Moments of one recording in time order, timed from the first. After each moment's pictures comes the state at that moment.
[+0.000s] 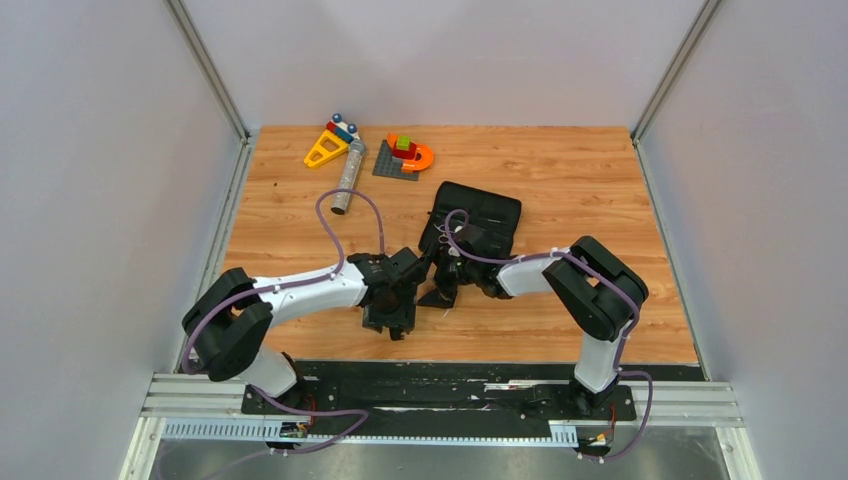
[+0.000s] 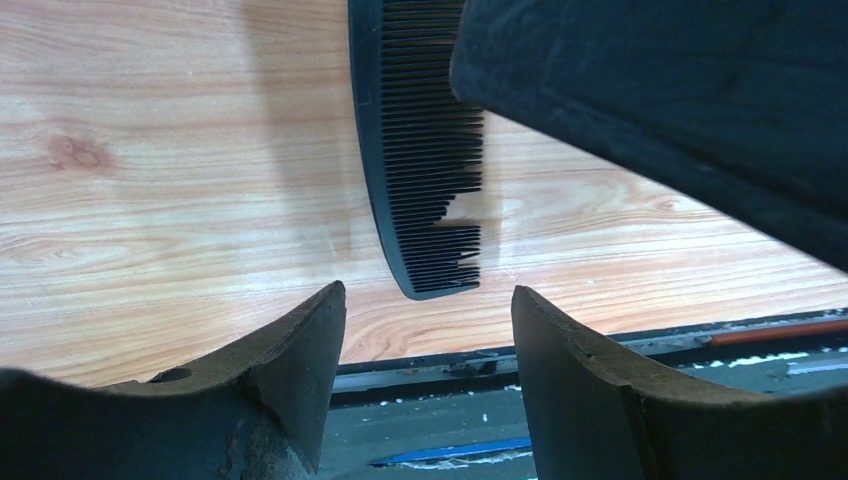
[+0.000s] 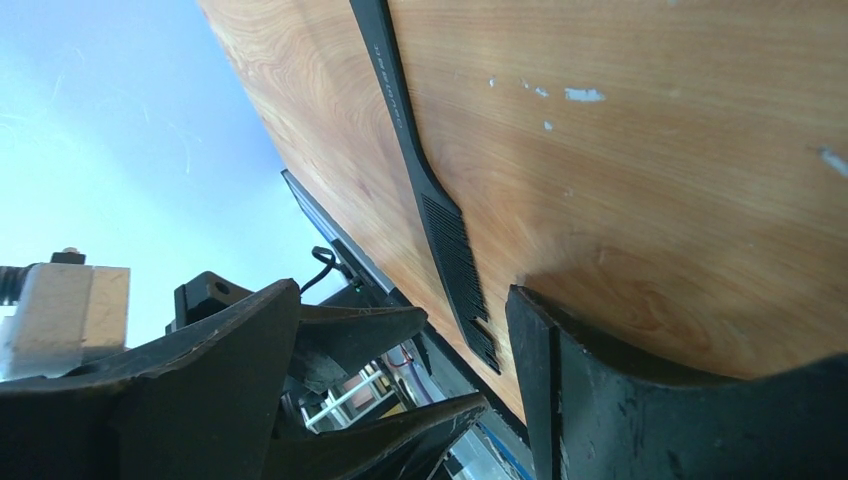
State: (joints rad) left arm -0.91 1.52 0.88 -0.73 -0.06 -0.83; right arm 0.72 1.84 0.80 0.35 -0.51 1.32
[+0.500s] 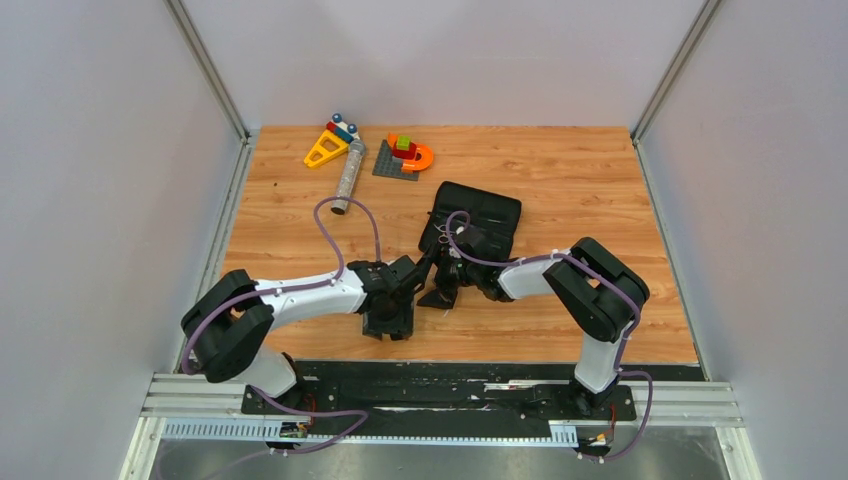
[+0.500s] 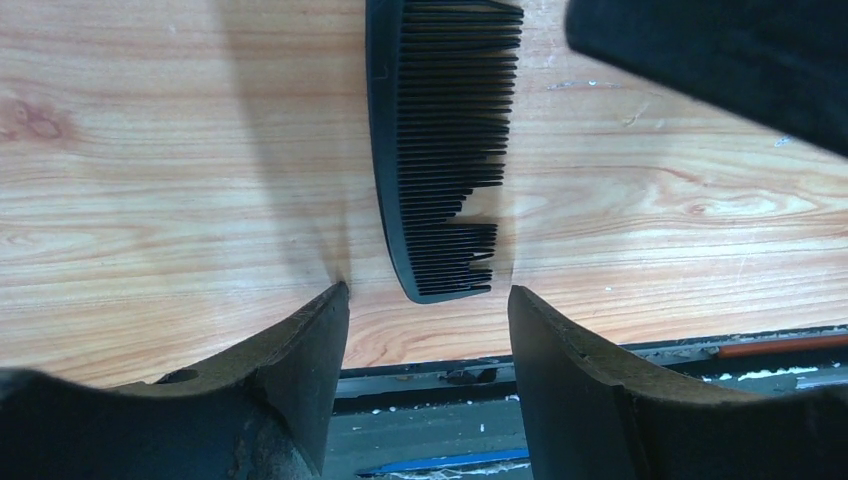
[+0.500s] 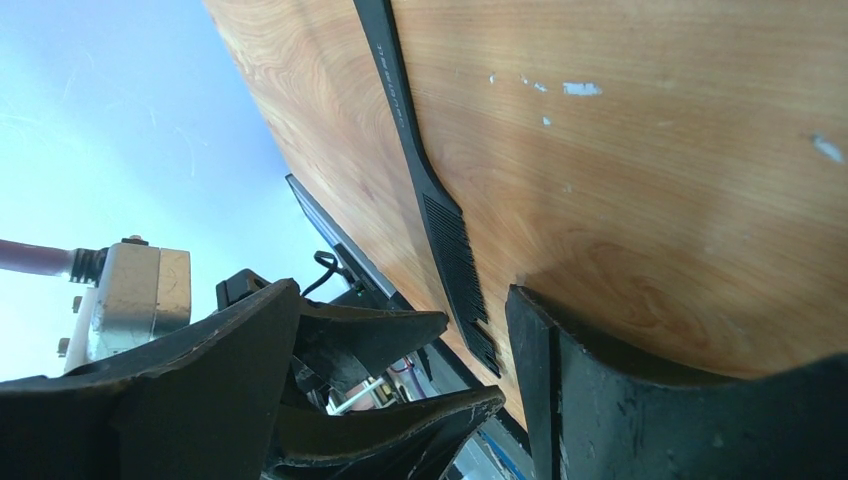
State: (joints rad) left arm -0.93 1.50 0.82 -0.68 -0.06 -0.91; right arm 0.73 1.83 0.77 0.40 -0.49 1.34
